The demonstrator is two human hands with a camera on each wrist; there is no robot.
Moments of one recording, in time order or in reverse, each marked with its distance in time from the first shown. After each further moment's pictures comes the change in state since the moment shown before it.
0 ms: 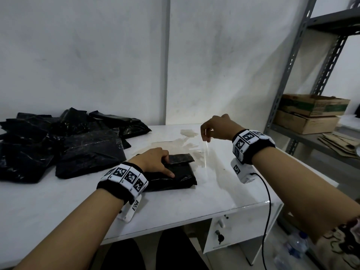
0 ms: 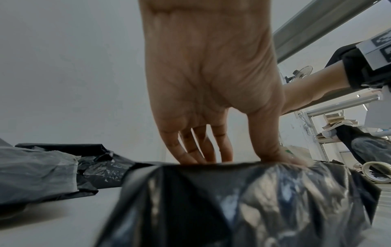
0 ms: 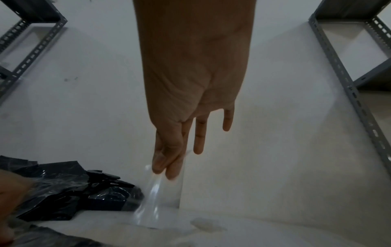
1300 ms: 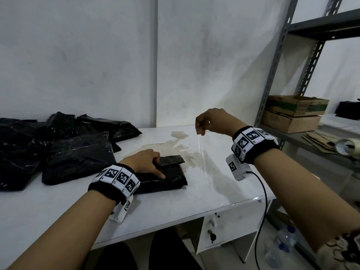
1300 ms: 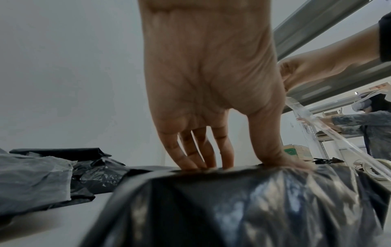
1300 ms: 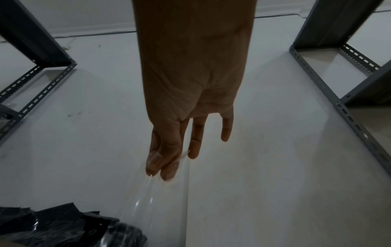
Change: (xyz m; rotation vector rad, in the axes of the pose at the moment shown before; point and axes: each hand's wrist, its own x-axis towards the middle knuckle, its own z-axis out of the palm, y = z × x) left_hand 0.007 -0.002 -0.001 0.036 -0.025 -0.005; right_hand -0.028 -0.002 -0.039 0.205 0.053 0.042
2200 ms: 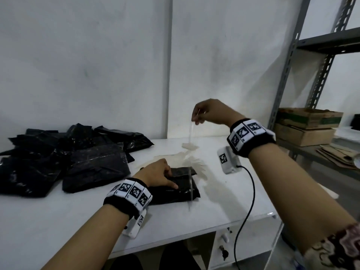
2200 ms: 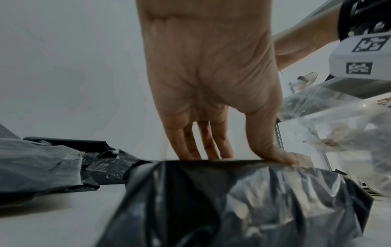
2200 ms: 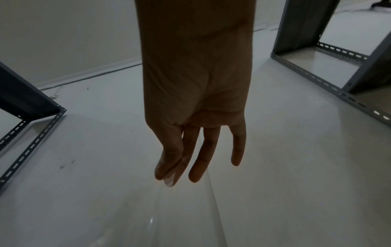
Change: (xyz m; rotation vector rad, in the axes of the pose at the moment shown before) left_hand -0.015 -0.005 0.001 -0.051 0.117 0.029; right_hand 0.043 -0.045 -0.040 0.335 0.123 -0.104
